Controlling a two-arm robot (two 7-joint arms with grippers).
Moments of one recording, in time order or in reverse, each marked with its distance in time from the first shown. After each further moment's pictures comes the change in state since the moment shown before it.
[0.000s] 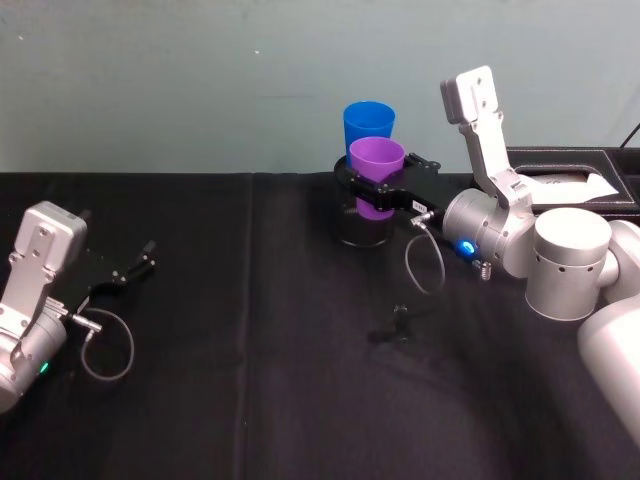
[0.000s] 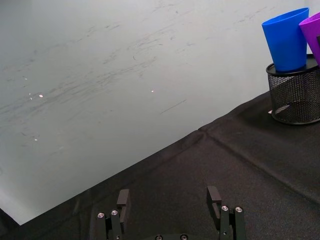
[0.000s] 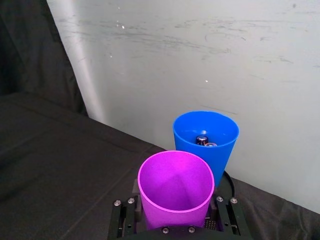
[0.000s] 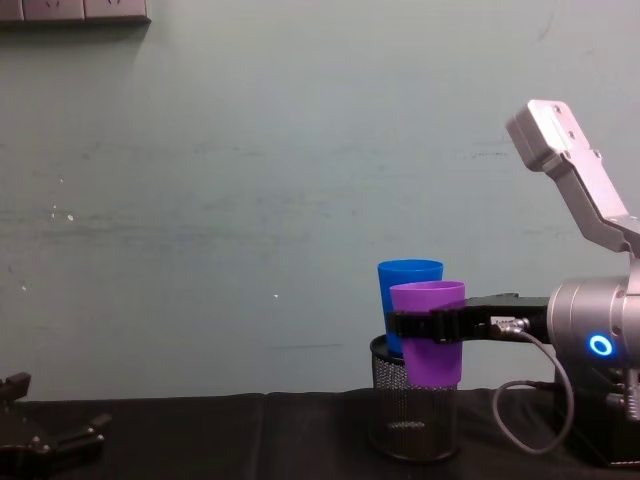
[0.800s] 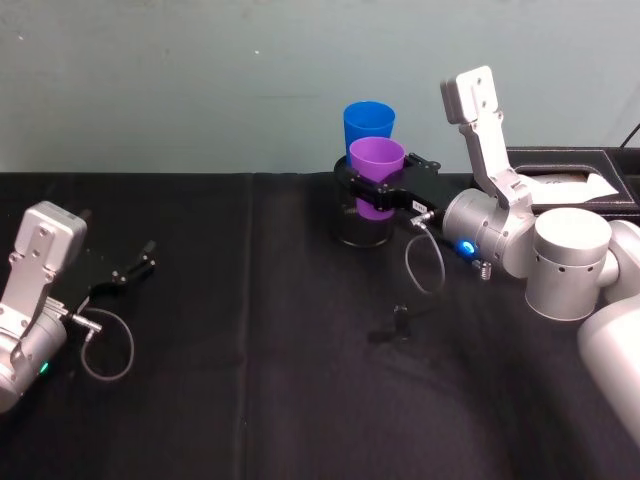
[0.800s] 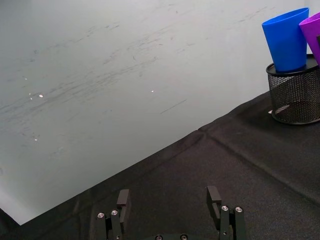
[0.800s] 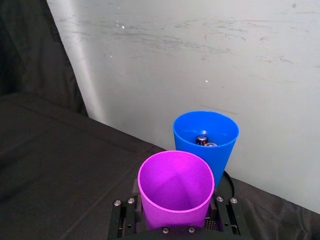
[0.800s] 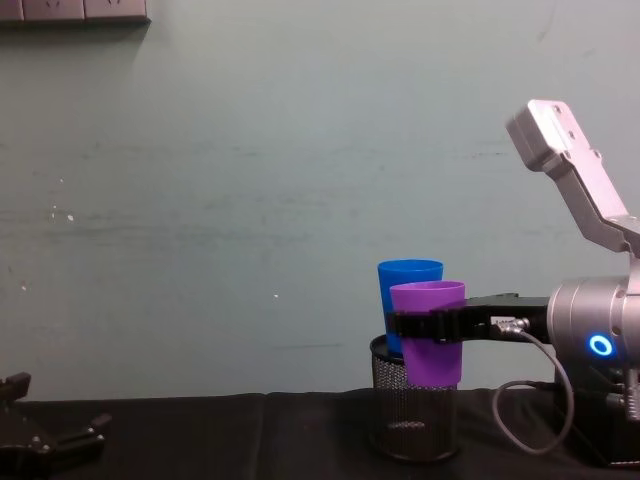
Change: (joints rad) left arm 0.000 0.000 0.000 0.000 0.000 0.000 0.000; right arm 0.000 0.000 0.000 0.000 0.000 0.000 0.000
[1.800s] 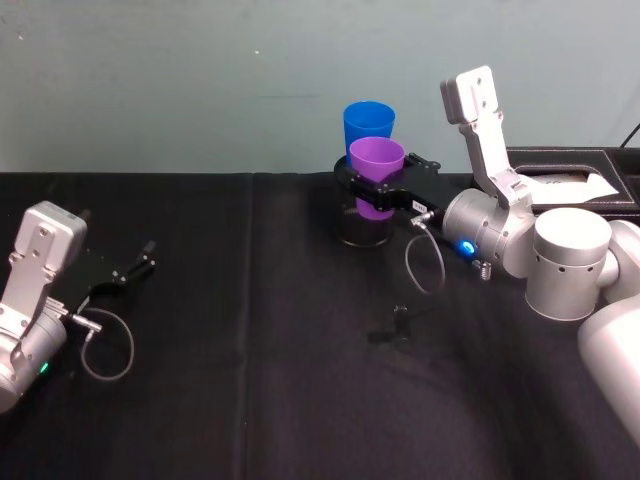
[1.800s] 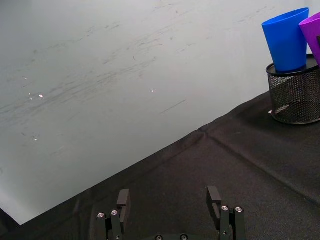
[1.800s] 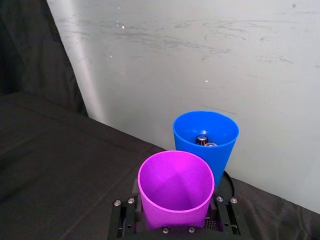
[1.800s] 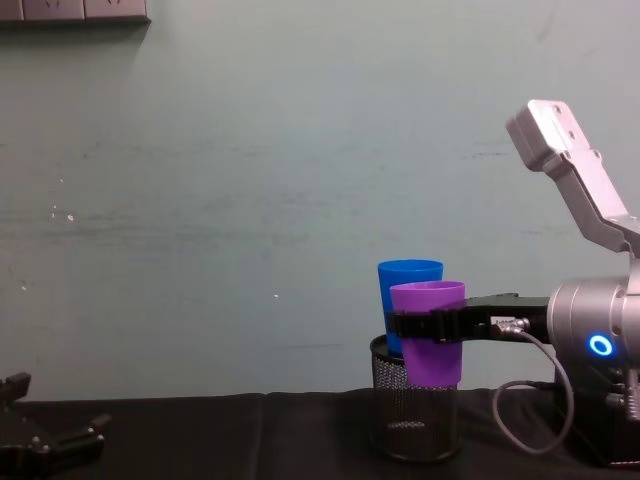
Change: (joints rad) left arm 0.000 0.000 0.000 0.000 0.000 0.000 0.000; right arm 0.000 0.000 0.000 0.000 0.000 0.000 0.000
